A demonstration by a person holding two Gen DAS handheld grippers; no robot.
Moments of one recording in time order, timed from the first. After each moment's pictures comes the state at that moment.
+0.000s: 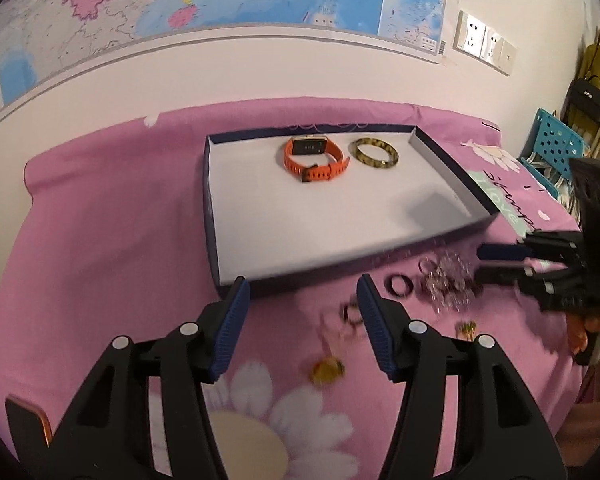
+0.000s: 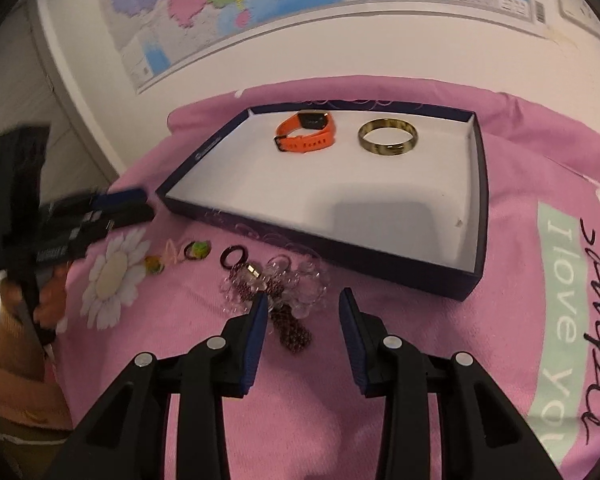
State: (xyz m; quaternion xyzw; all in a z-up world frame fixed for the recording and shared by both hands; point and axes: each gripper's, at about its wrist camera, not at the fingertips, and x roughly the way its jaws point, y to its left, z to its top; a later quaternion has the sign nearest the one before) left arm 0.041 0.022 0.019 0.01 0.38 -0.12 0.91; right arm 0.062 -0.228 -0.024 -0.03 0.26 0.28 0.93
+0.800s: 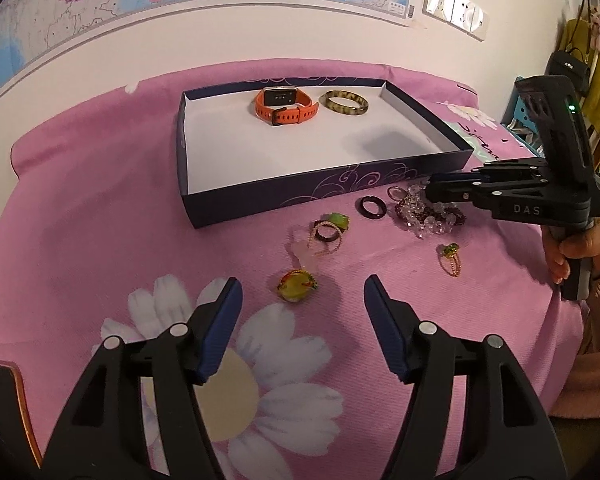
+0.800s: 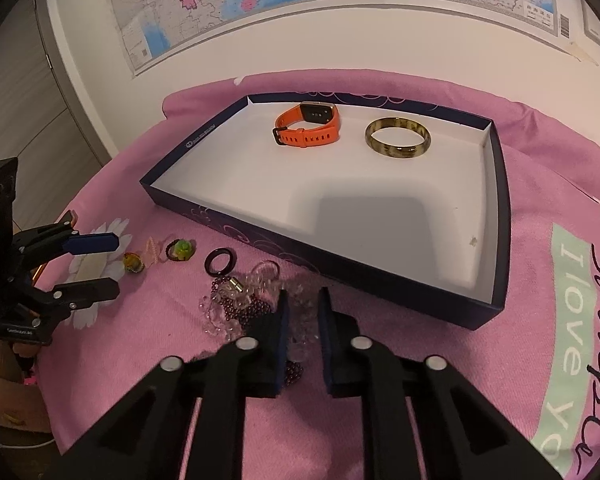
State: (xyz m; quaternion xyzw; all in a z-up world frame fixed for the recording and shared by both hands) left arm 0.007 0.014 -0.011 0.03 0.41 -0.16 0.90; right arm 0.075 -0.208 -0.031 -0.07 0.25 0.27 0.93
